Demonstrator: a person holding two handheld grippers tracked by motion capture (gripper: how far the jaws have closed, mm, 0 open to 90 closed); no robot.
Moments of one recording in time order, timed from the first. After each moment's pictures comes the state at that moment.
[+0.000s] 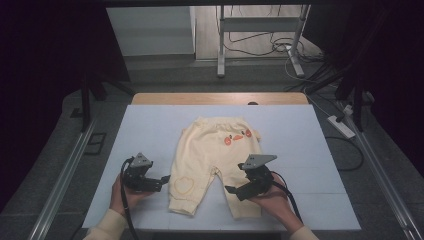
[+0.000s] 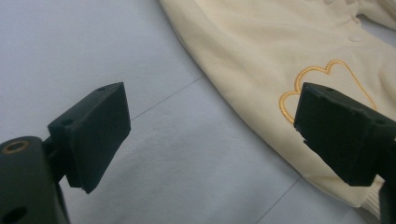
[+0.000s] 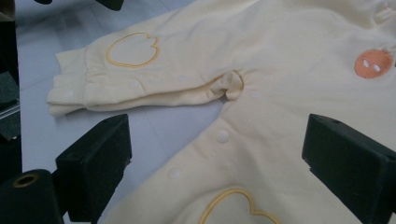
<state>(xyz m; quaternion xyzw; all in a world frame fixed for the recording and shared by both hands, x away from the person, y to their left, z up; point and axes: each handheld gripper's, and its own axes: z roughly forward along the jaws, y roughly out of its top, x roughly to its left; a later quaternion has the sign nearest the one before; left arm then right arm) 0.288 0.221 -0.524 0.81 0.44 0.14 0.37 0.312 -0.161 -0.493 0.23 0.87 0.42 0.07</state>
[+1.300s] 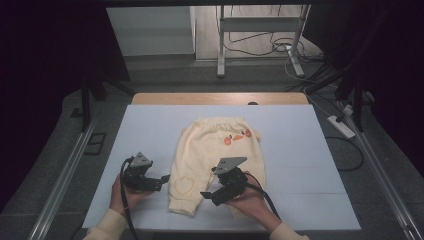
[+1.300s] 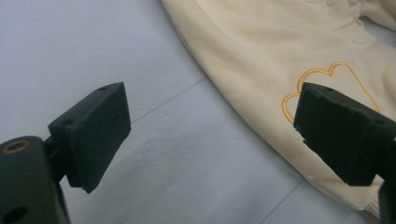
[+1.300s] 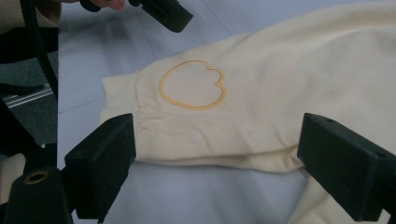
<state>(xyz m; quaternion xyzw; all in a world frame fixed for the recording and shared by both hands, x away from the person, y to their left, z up) 0.289 0.221 -0.524 0.81 0.44 0.14 0.36 0.301 -0.091 -0.494 0.16 0.89 0.42 0.05</state>
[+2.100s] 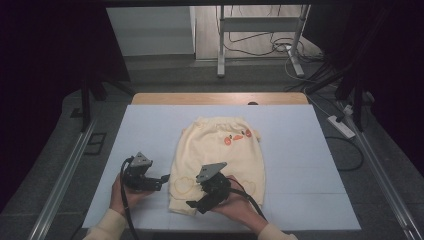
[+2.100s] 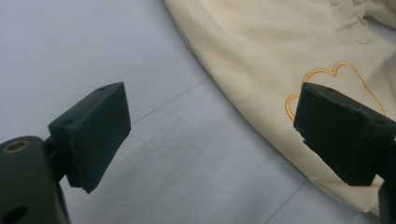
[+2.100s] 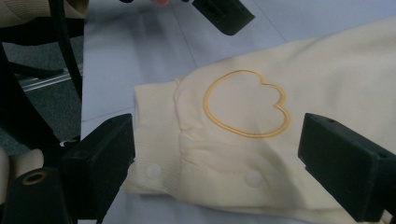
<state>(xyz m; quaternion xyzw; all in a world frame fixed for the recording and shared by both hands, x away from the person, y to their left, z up) 0.289 0.222 -0.524 0.81 0.44 0.14 0.36 0.288 -0.049 -0.506 0.12 0.91 0.41 0.02</state>
